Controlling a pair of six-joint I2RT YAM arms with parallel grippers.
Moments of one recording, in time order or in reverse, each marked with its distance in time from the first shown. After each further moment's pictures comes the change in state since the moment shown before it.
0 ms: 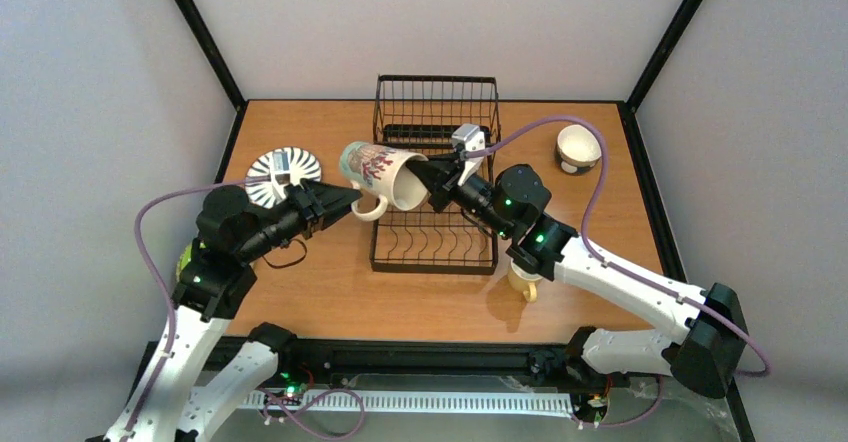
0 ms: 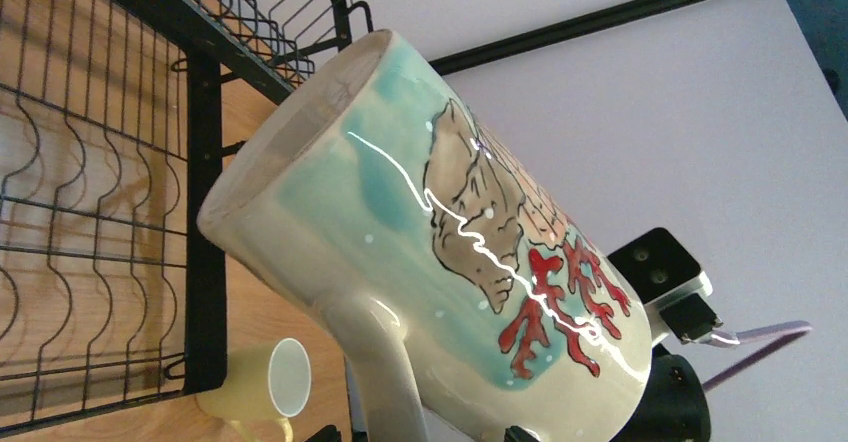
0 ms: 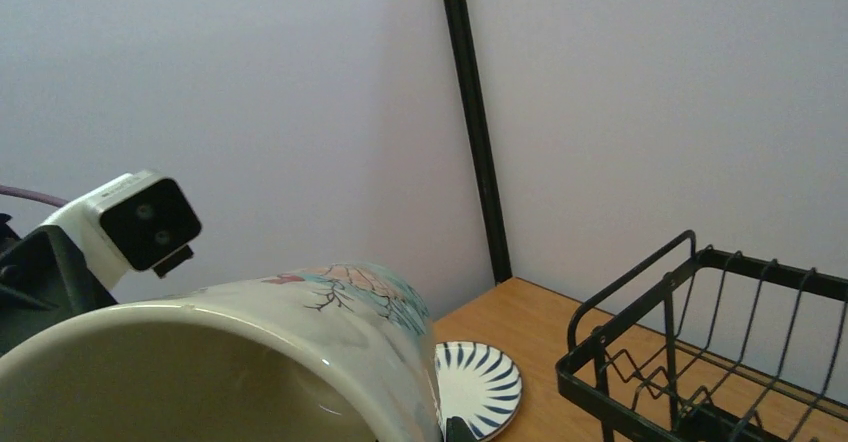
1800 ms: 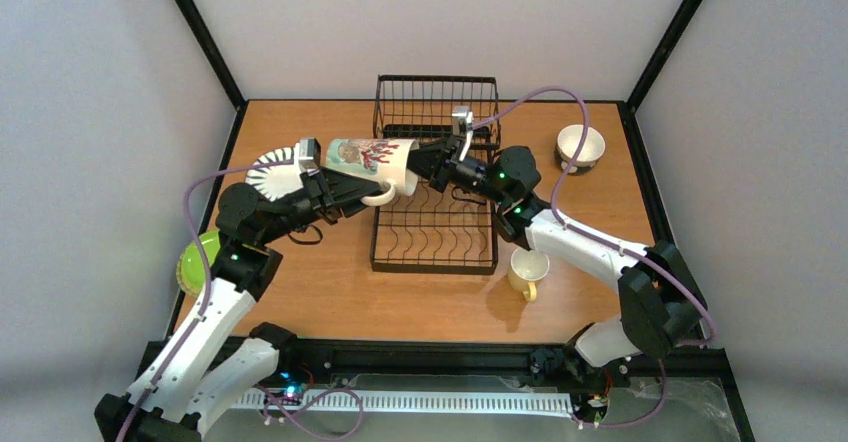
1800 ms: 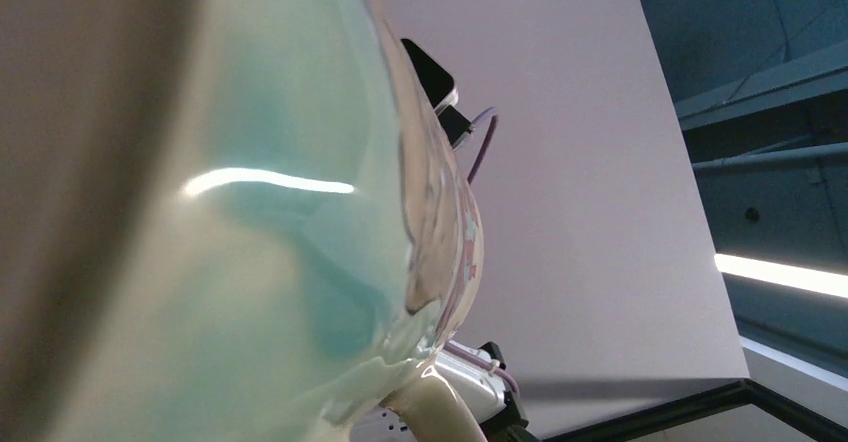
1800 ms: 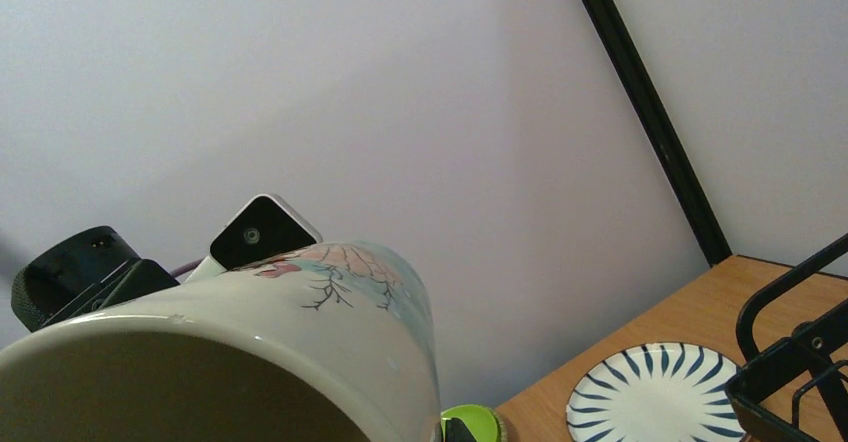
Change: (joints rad) left arm 0.001 0.128 -0.179 0.666 0.284 -0.282; right arm -0.208 0.269 -0.008 0.426 -0.520 0.472
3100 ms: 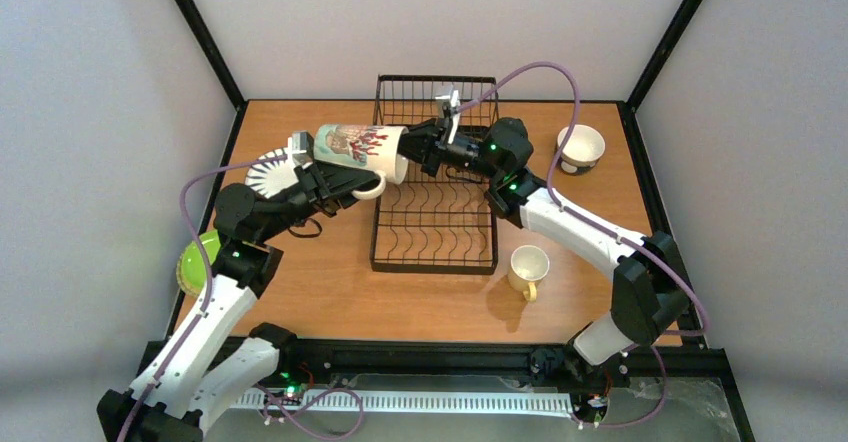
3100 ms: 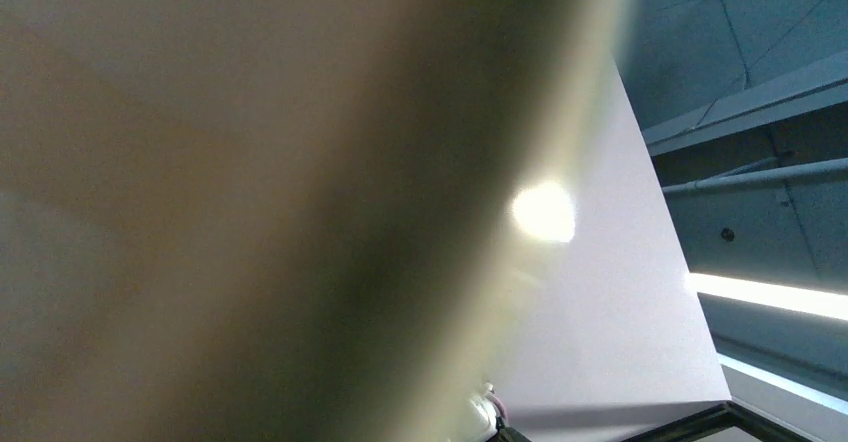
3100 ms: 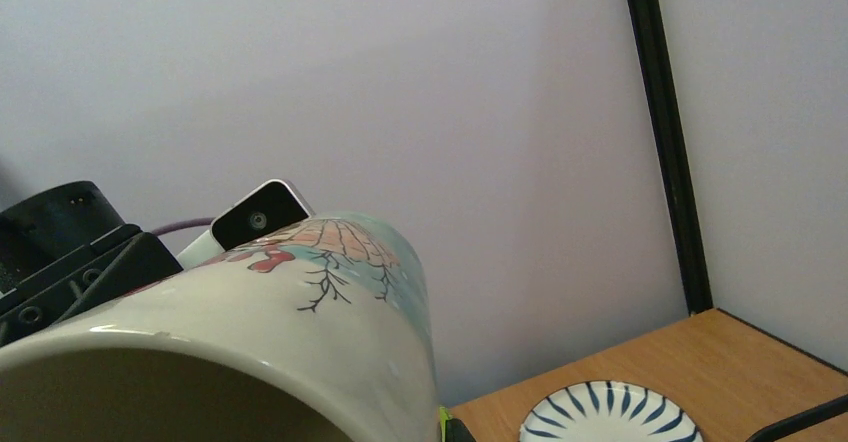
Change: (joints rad) left arm 0.011 0.023 -0.005 0.110 -0.027 -0.052; right arm -0.012 0.081 0.208 -0.153 -0.119 -0.194
